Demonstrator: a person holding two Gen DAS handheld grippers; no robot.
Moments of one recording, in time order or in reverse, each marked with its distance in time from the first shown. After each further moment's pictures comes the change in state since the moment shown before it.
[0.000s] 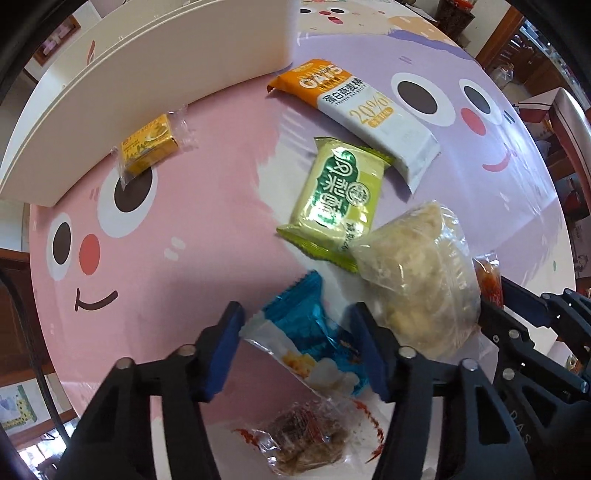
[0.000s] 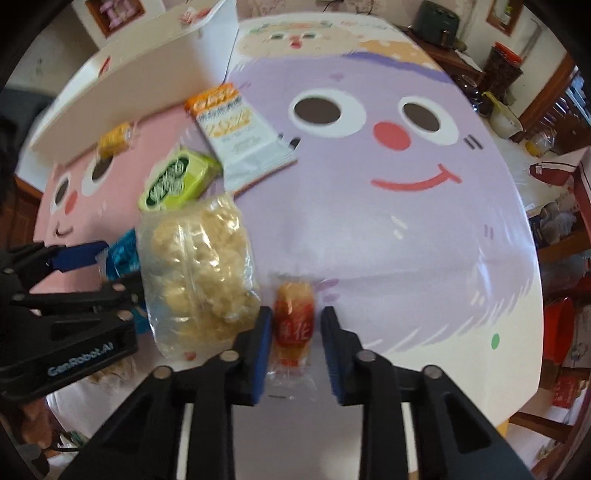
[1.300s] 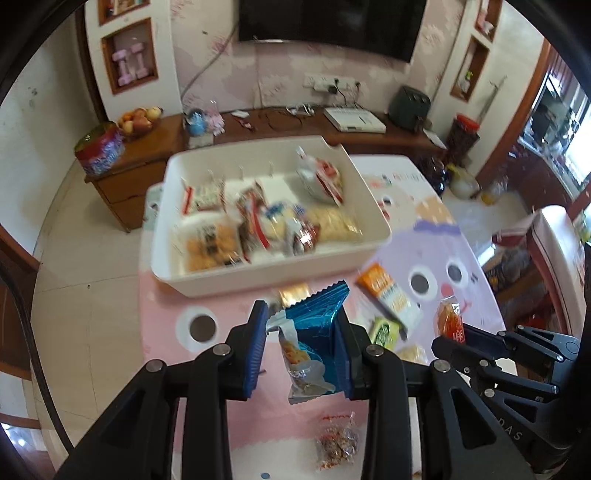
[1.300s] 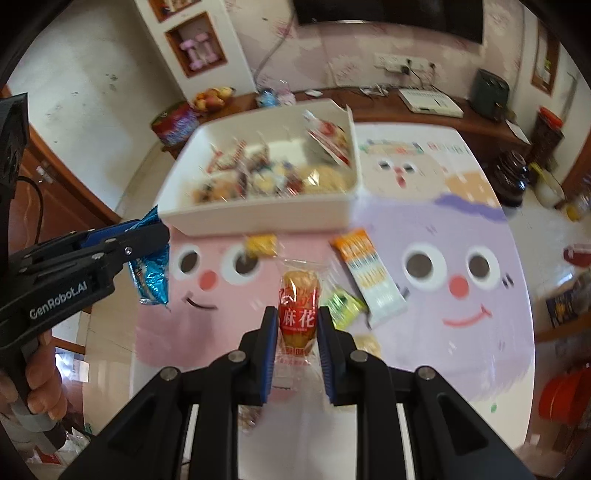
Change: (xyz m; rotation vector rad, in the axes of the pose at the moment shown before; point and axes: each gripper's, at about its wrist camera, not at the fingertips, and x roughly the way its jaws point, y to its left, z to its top) left arm -0.199 0.140 0.006 -0.173 -0.431 -0.040; right arm -0.139 0.085 0.066 -0.128 -0.256 0.228
